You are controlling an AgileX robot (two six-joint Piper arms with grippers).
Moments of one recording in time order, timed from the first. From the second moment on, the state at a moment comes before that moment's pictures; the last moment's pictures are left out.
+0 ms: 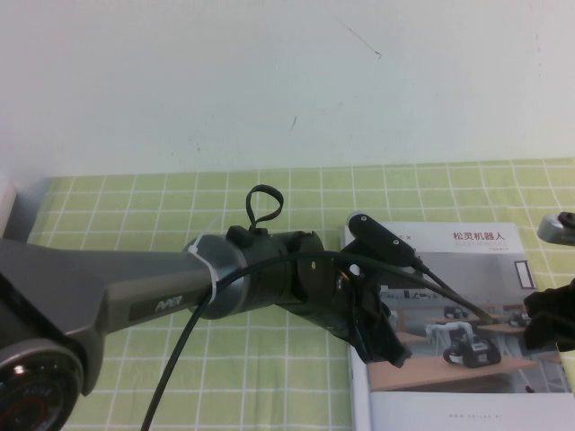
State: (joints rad) right arm -0.04 1.77 -0.91 0.50 0.69 -0.41; left arm -0.74 2.03 -1.29 -0.60 0.37 0.64
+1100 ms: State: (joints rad) right arm -0.04 1.77 -0.91 0.51 0.69 -0.37; left arm -0.74 2.03 -1.29 -0.60 0.37 0.65
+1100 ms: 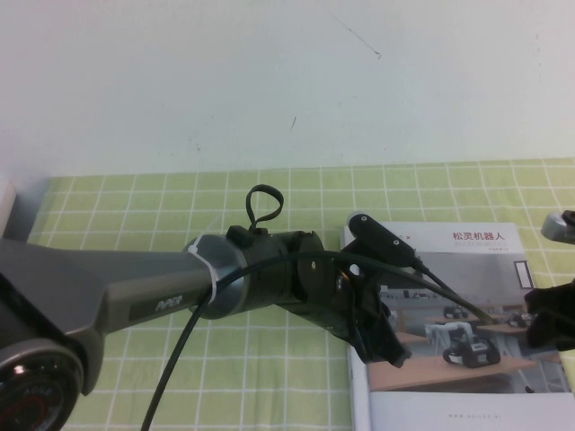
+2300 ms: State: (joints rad) right arm -0.05 1.70 -0.97 0.55 0.79 -0.47; left arm -0.74 2.03 -1.29 -0.60 0.37 0.65
